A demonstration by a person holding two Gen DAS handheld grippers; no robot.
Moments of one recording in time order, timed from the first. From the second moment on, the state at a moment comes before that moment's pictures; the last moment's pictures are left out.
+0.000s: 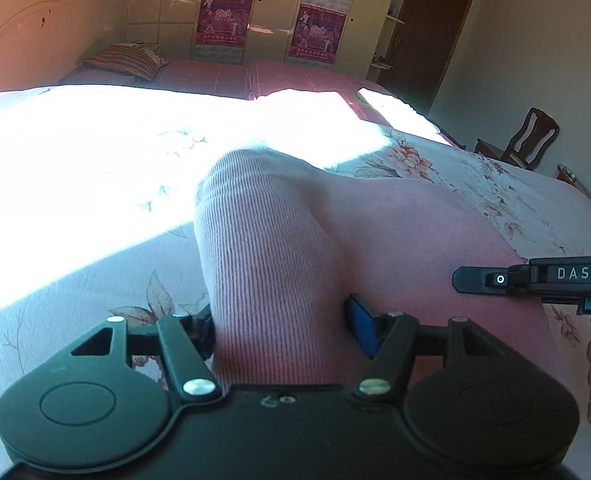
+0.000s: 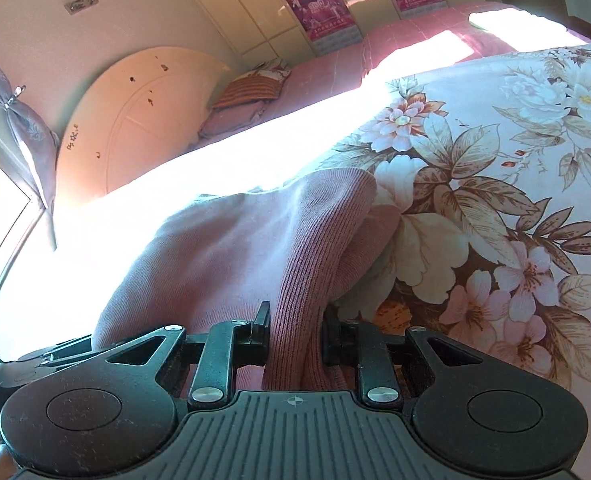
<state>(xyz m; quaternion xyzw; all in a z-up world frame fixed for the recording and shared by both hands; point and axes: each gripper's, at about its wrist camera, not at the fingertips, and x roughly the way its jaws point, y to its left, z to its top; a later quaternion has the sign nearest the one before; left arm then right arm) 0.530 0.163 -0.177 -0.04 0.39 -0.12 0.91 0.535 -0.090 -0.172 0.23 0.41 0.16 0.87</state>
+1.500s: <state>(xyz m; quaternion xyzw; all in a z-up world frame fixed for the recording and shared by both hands) 0.441 0.128 -0.173 0.04 0.39 -0.10 0.92 0.415 -0.064 -0.168 0.11 0.42 0.10 0.89</state>
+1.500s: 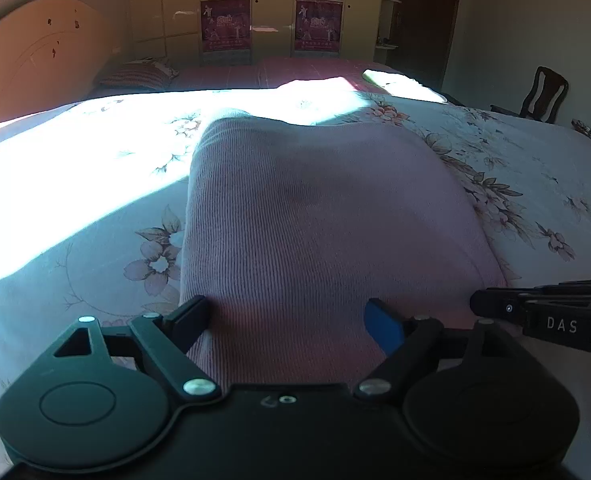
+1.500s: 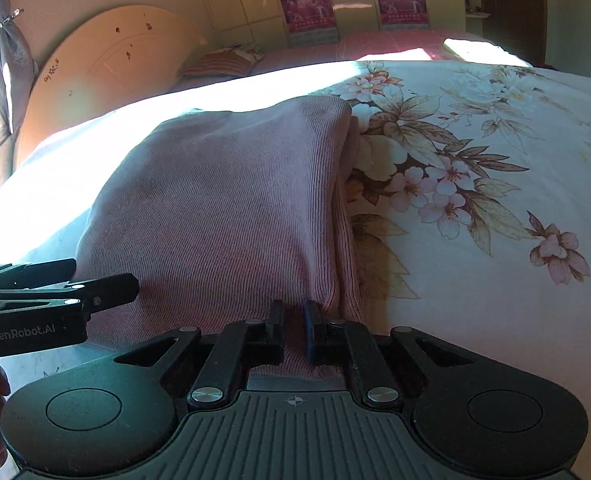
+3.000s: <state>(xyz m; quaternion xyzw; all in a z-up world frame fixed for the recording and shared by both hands) 0.254 0.092 -0.058 0.09 0.36 0.01 0.93 0.230 -0.100 -0.064 0.10 0.39 0.16 0.90</state>
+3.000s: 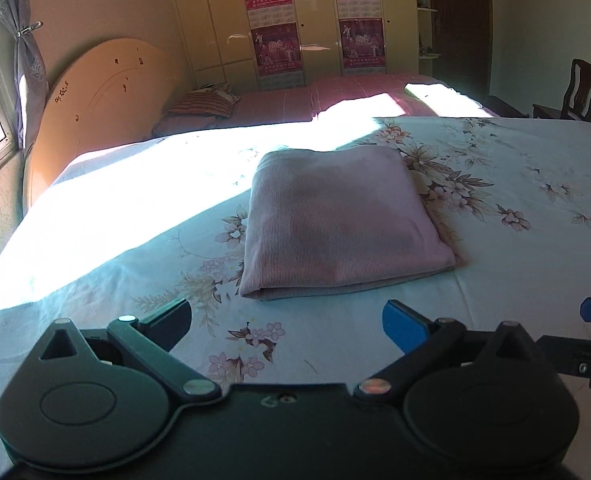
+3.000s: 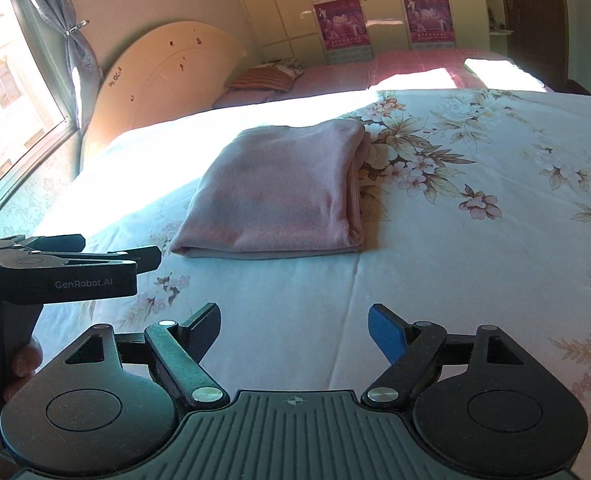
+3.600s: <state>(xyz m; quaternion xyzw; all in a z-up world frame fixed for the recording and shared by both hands) 0.085 0.083 0.025 0.05 0.33 0.03 0.94 0.056 -0.106 0.034 0.06 0.24 0.09 0.96</state>
